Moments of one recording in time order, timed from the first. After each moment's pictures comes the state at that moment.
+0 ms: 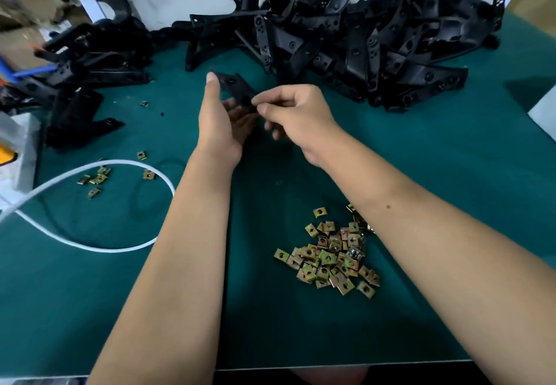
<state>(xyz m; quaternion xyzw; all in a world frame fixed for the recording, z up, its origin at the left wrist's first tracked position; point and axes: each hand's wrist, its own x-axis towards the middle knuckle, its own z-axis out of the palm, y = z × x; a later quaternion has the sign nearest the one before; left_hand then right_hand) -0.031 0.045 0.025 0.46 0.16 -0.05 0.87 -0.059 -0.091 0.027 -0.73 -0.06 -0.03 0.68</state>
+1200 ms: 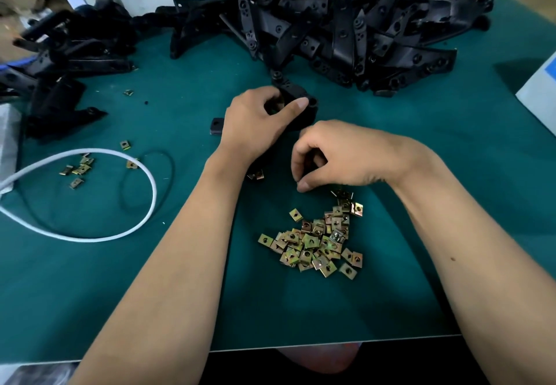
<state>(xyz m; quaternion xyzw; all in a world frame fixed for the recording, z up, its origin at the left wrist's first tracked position) -0.061 0.005 0.012 0.89 -0.17 0.10 0.42 -0.127 -0.166 0.046 -0.93 -0.24 0.15 0.23</state>
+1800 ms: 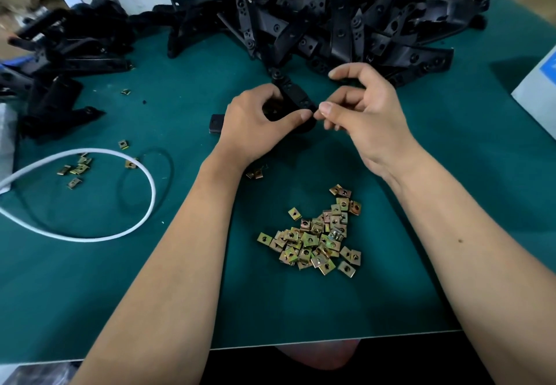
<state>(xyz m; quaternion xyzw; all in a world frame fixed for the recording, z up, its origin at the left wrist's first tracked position) -0.071 0.008 0.019 0.87 -0.19 0.09 0.44 -0.121 -0.185 0.022 -0.71 -0.06 -0.12 0.69</state>
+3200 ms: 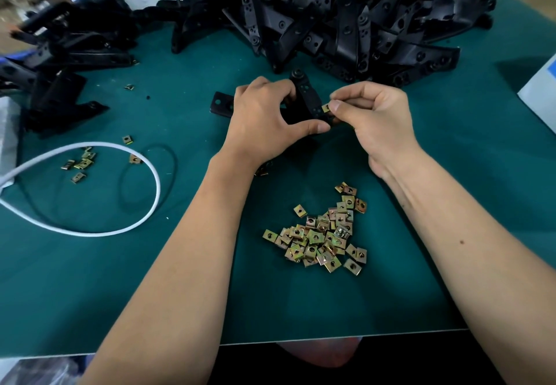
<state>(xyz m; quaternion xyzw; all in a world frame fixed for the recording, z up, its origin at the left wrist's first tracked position) -0.070 0.005 0.014 0.90 -0.25 0.16 0.32 -0.117 -0.182 0.014 -0.72 0.07 -0.16 0.68</state>
